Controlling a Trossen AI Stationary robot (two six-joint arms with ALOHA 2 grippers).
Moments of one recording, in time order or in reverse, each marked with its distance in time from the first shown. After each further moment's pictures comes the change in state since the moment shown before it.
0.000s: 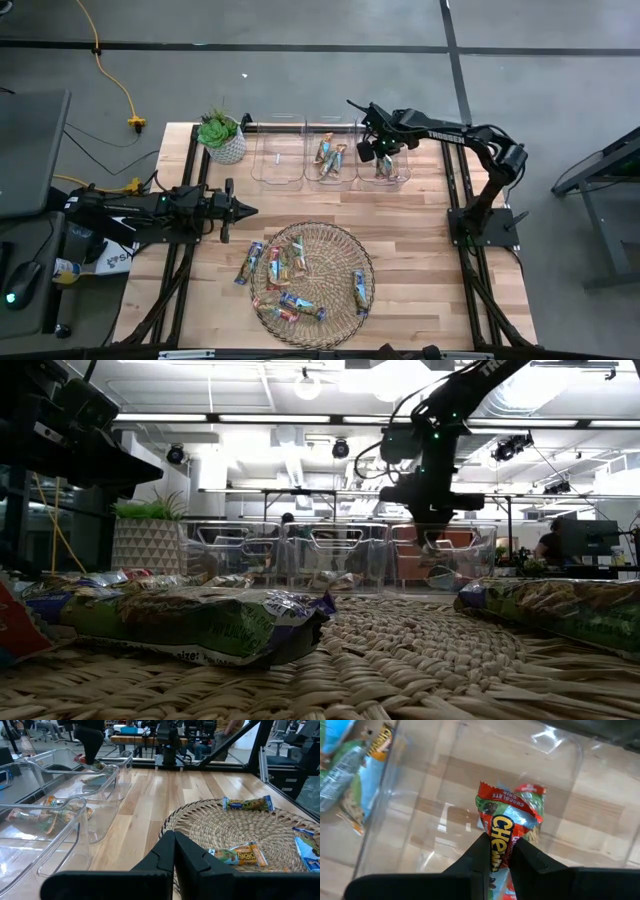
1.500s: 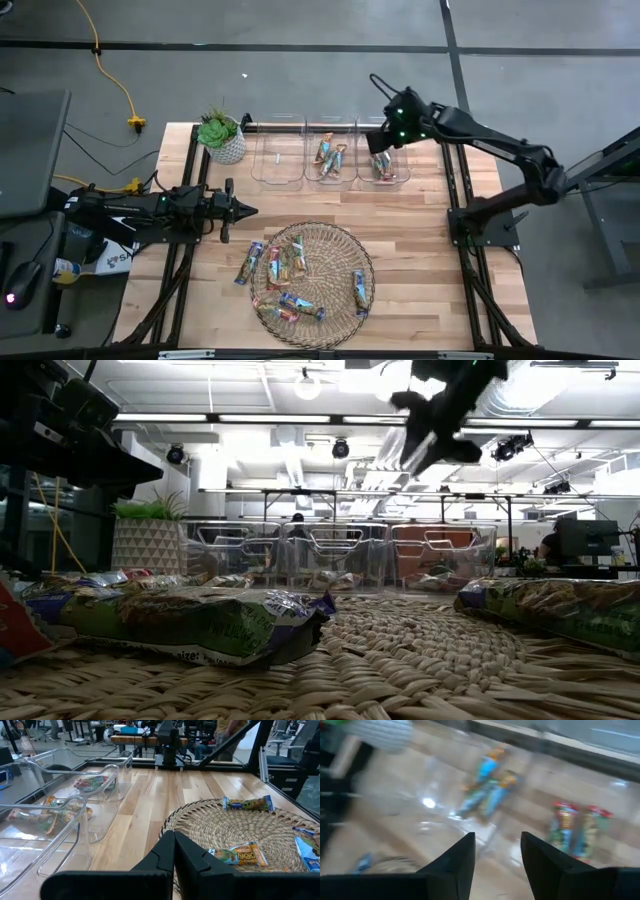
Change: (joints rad) left arm 0.000 0.000 0.000 0.000 0.000 0.000; right arm 0.052 -0.349 0.001 0.094 -0.220 -0.015
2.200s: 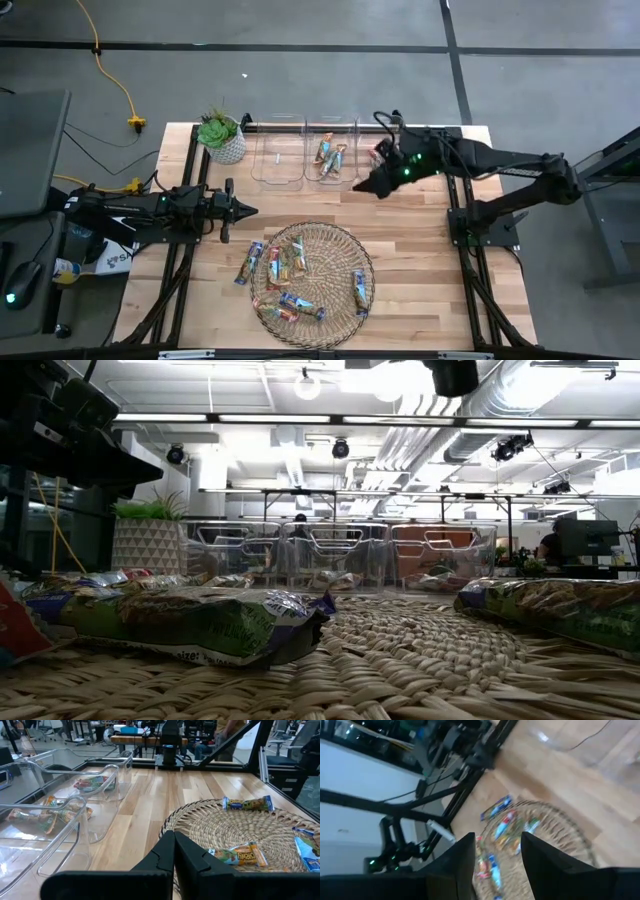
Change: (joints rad) left arm 0.000 0.000 0.000 0.000 0.000 0.000; right arm 0.474 -0.146 0.000 0.216 -0.124 0.346
